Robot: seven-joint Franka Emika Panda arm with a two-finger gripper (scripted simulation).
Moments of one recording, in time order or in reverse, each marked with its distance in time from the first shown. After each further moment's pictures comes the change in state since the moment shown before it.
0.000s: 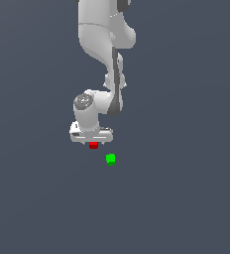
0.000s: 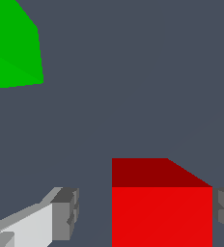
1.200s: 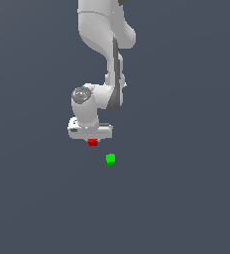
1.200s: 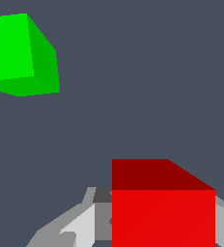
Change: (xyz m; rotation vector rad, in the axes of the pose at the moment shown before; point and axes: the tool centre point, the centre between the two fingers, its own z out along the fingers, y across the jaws) arm -0.001 0.000 -0.029 0.000 -0.001 0.000
